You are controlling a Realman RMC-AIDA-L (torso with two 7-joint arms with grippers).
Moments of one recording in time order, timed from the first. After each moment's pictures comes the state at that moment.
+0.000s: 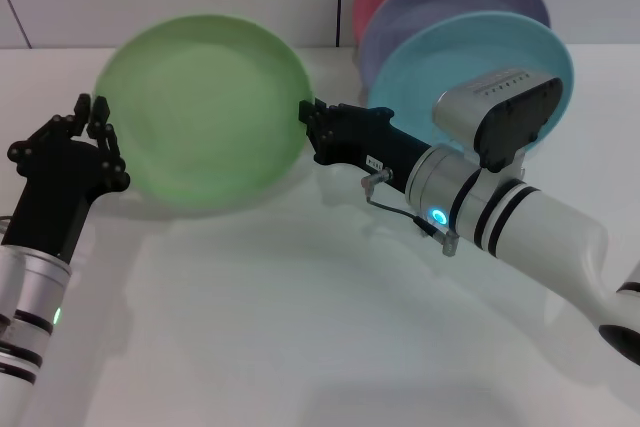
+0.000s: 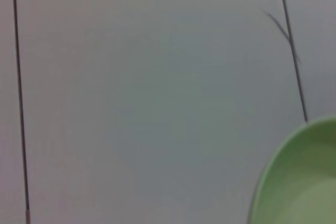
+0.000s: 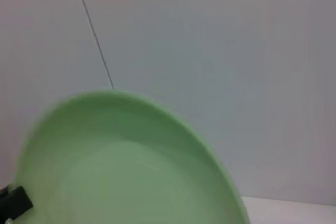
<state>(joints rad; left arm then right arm) -0.31 -2.08 -0.67 -0.45 2.16 1.24 0.21 0.64 2.09 0.86 0.53 -2.78 -0.60 0.58</state>
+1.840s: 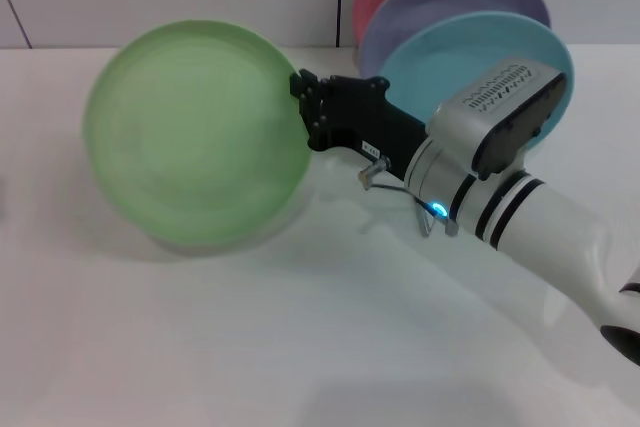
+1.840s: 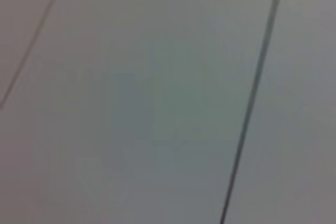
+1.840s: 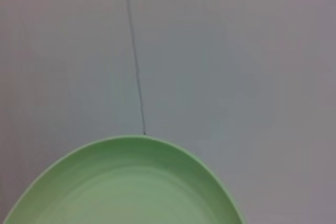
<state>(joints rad) -0.25 -2.02 -0.99 -0.34 2.17 1.37 -0.33 0.63 2.09 0.87 0.53 -2.78 -0.72 0.37</state>
